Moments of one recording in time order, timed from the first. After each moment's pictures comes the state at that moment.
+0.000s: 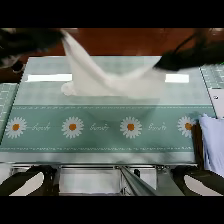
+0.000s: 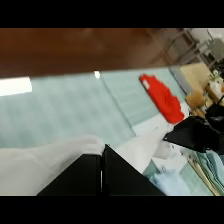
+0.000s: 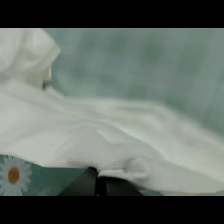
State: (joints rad) left arm 0.07 -1.11 1.40 0.32 -1.05 -1.03; right arm 0.09 -1.19 1.59 -1.02 1.26 1.46
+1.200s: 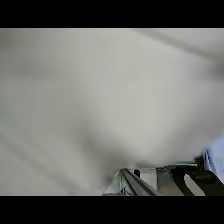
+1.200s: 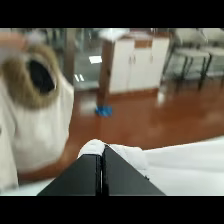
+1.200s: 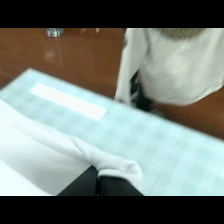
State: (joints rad) left arm 0.34 -0.65 1.67 0.69 -1.21 -1.29; right arm 0.06 -0.76 1.82 -1.11 1.49 1.43
